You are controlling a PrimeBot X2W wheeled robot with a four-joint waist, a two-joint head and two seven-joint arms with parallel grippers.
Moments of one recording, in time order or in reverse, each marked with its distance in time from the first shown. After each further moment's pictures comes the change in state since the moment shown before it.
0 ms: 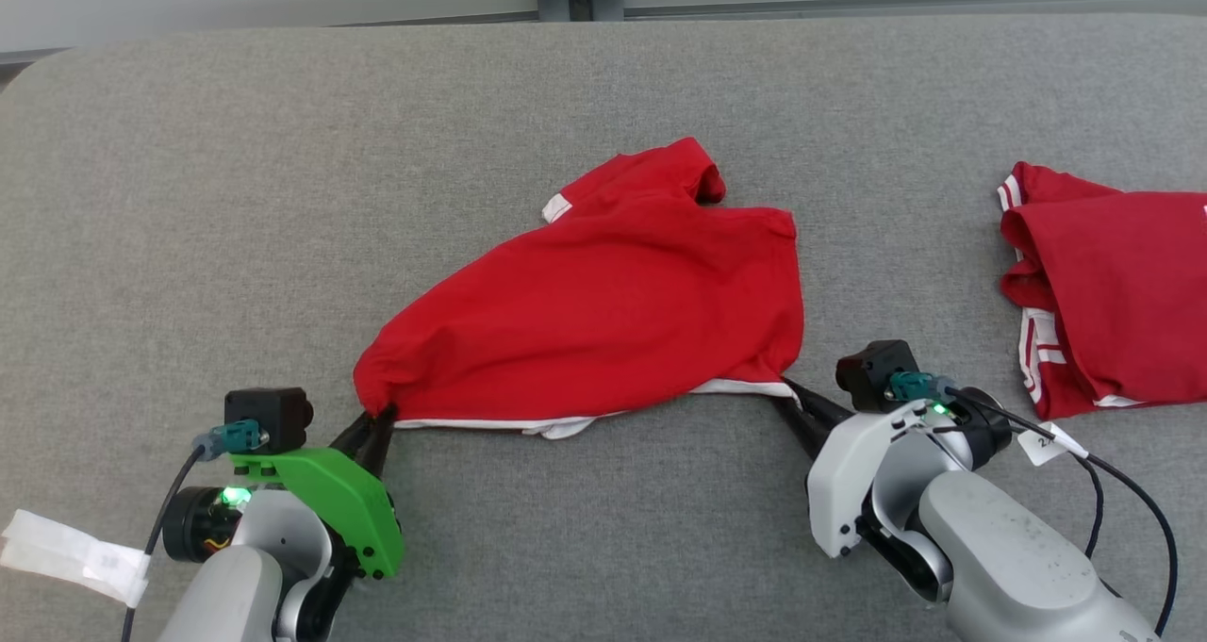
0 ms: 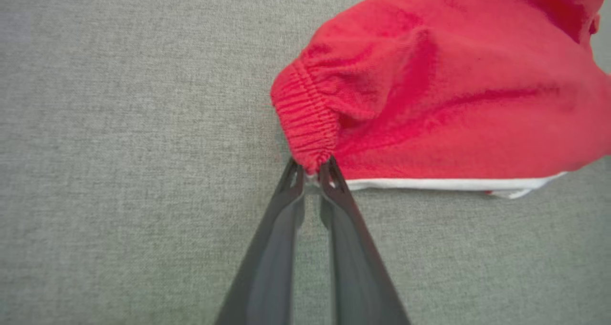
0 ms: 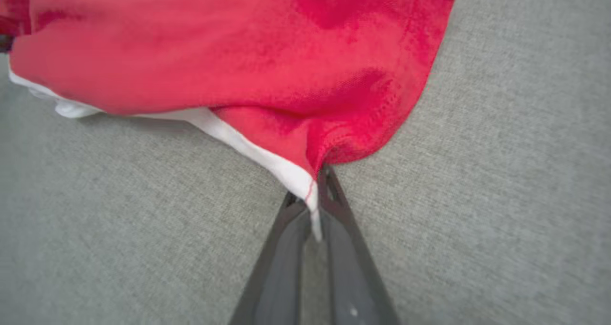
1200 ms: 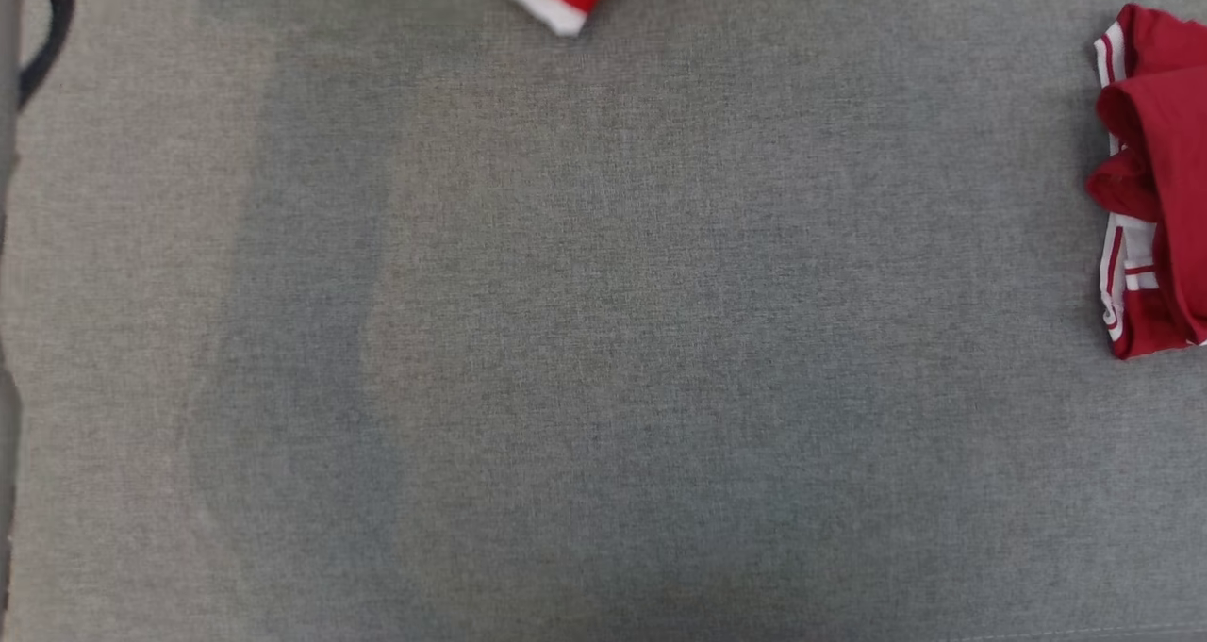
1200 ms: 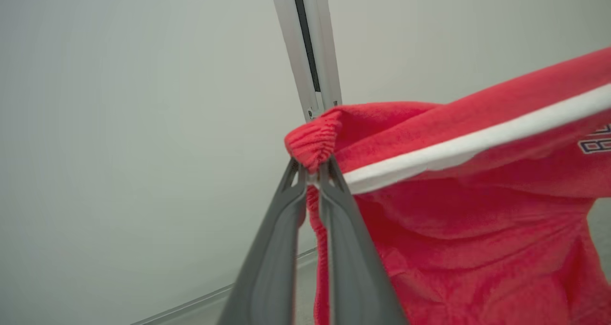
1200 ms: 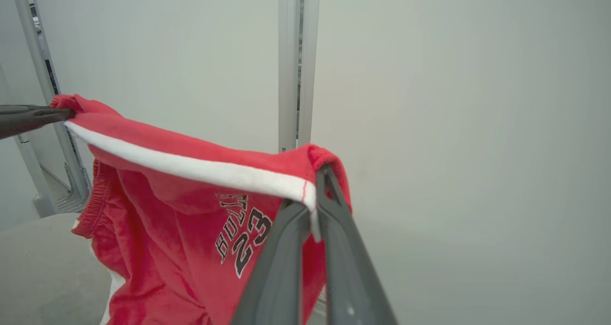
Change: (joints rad) left arm -1.164 0.082 -0.093 0.214 0.119 -0.035 -0.002; right arm -0.987 -0.218 -0.016 -0.089 0.225 0.000 -0.086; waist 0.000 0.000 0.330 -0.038
